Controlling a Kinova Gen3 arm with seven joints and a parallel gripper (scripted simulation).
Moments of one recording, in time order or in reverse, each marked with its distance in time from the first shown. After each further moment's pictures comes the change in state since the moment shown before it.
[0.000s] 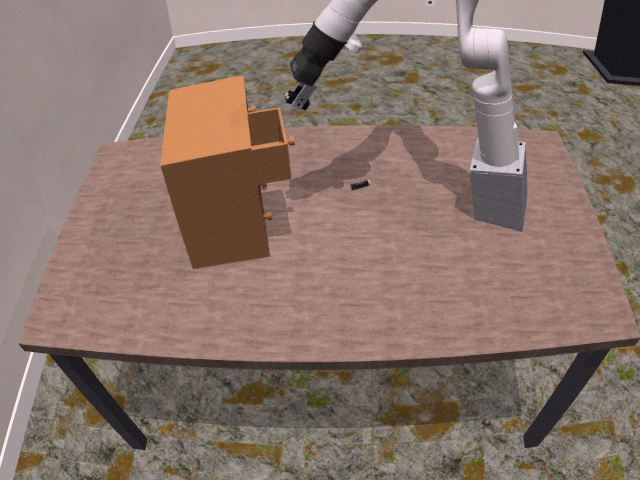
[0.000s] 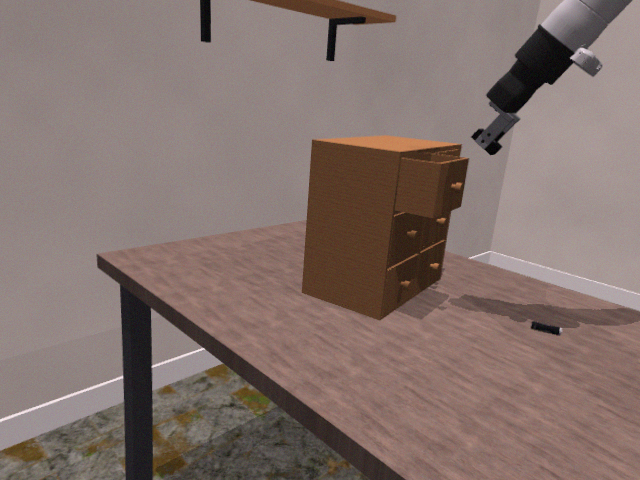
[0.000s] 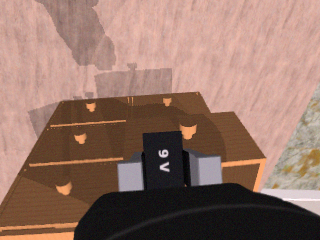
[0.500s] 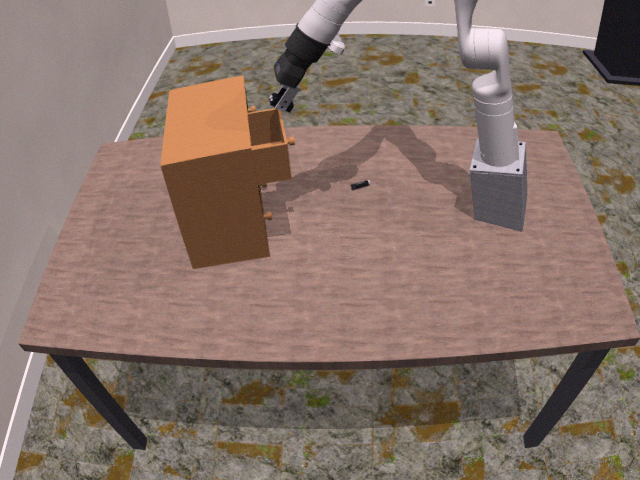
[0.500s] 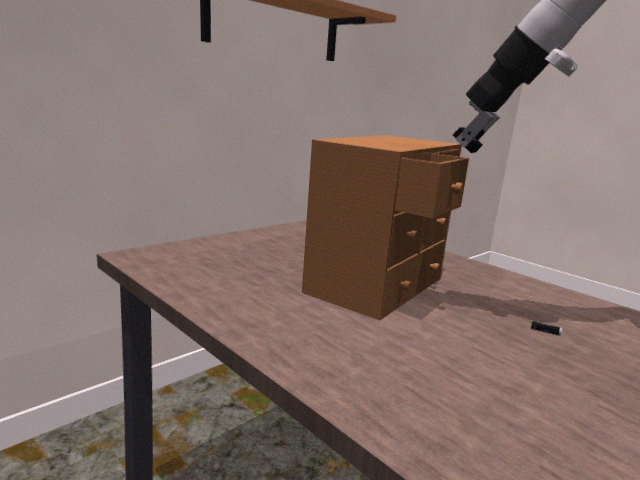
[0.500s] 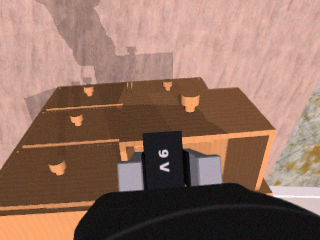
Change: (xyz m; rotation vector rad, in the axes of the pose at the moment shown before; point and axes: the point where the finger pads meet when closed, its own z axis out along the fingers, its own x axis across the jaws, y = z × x) arm -0.001 0.027 0.019 0.000 -0.003 0.001
